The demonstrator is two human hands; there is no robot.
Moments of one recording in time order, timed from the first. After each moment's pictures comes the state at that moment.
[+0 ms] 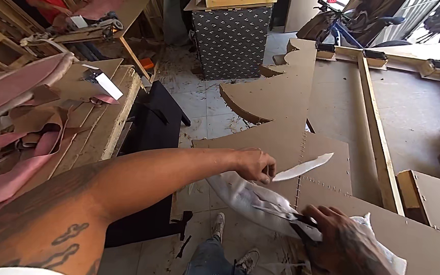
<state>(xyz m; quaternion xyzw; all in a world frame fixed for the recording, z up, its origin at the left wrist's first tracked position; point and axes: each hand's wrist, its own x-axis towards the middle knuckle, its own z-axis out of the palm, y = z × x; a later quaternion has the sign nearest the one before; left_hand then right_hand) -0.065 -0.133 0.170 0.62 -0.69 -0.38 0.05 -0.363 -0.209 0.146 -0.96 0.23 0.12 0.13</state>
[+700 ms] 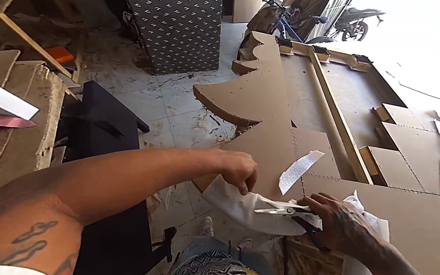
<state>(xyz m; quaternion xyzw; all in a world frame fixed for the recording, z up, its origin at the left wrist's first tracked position) 0.025 -0.125 0.153 0.41 -0.84 -0.34 -0.05 -0.324 -0.187 0.132 -0.98 0.21 0.05 0.07</state>
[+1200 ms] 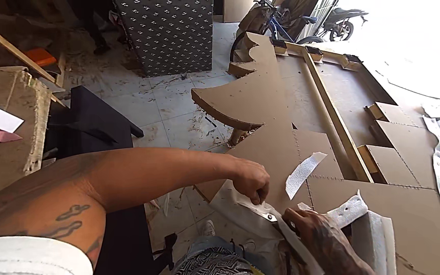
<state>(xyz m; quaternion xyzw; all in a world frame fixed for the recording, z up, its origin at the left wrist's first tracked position) 0.023 -0.136 0.149 0.32 -0.87 -0.37 -0.05 -0.264 -0.117 0.130 -0.96 0.27 0.04 0.07</state>
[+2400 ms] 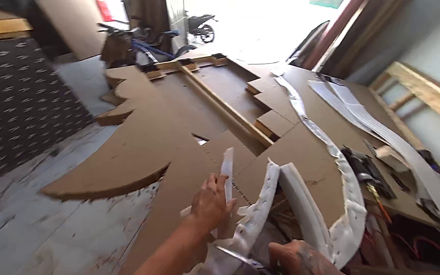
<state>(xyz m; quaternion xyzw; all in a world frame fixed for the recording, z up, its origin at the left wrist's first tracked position) -0.092 -0.187 0.138 0.57 -0.77 -0.27 0.02 -0.329 -0.029 0.172 -0.77 0.54 0.04 0.34</state>
